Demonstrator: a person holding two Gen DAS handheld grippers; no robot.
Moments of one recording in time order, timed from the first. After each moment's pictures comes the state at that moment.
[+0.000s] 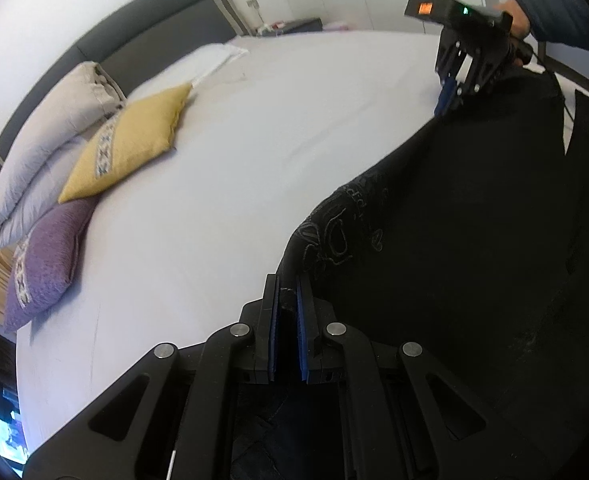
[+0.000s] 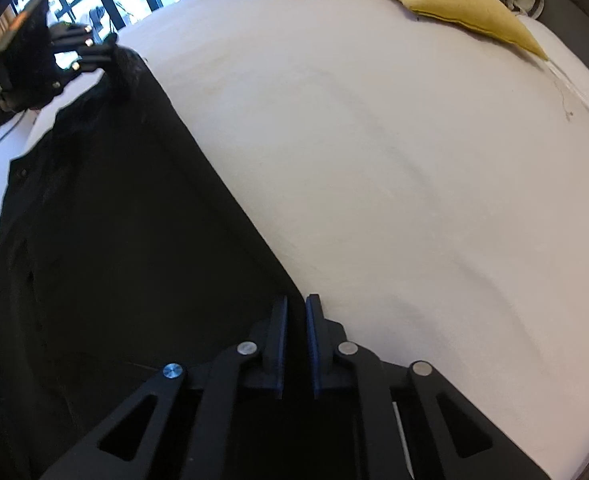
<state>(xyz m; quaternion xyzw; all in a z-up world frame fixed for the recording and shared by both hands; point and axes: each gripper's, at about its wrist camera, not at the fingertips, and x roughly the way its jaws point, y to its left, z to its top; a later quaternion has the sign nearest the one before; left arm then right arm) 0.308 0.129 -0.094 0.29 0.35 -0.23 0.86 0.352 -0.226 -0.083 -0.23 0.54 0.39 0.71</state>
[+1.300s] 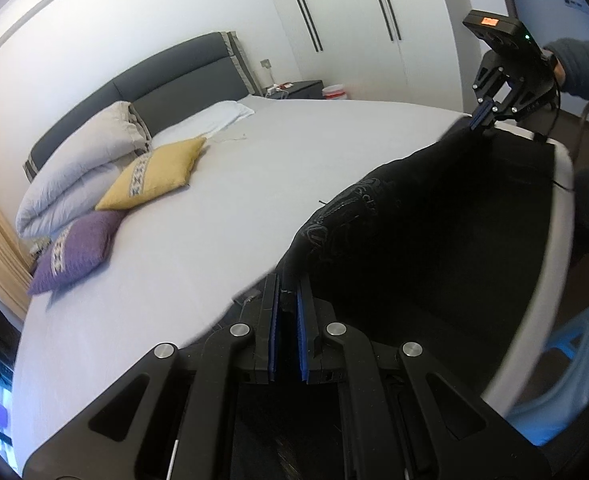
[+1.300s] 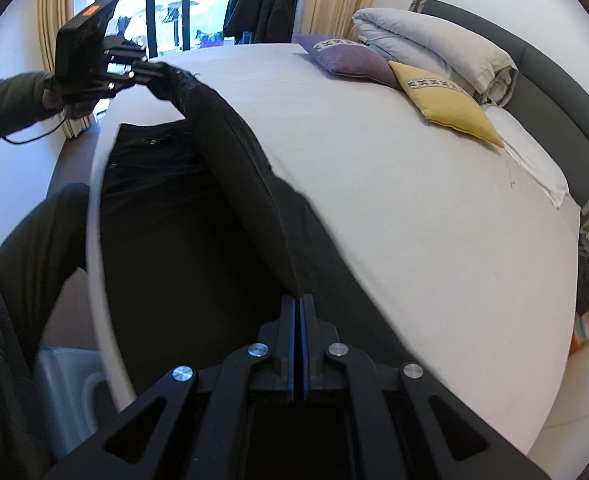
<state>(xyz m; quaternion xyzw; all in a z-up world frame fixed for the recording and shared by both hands) 0.016 0.142 -0.017 0.24 0.27 -0.23 0.90 0.055 -0.204 0.038 -0.26 0.40 0.37 0.80</state>
